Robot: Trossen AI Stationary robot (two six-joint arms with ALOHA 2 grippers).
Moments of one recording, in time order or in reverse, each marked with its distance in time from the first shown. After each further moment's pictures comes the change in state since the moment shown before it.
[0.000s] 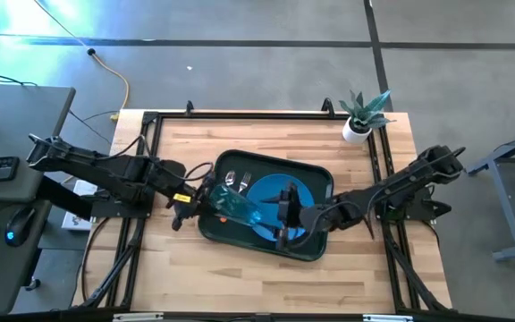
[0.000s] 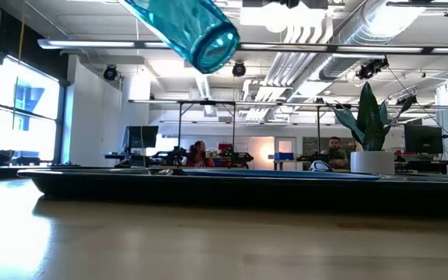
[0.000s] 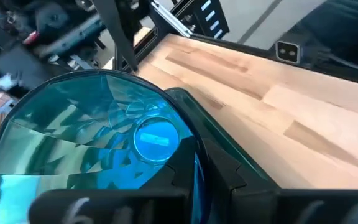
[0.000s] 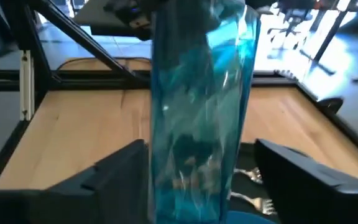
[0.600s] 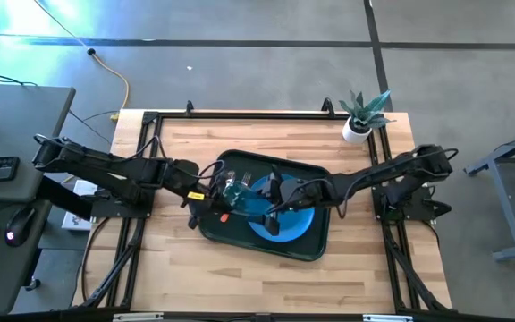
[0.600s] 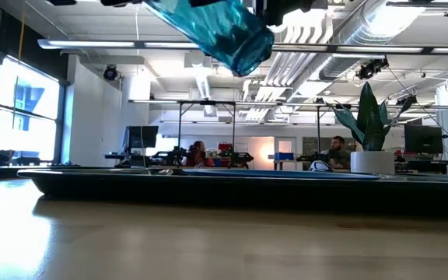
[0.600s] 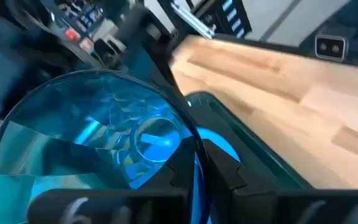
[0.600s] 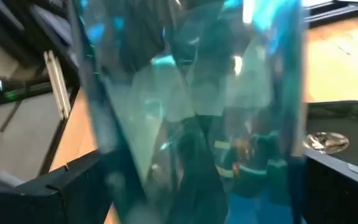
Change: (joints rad) left arm 0.042 0.127 -0.002 0.184 0.000 0.050; right arm -0.213 0.076 -0.001 0.002 -0.408 0.217
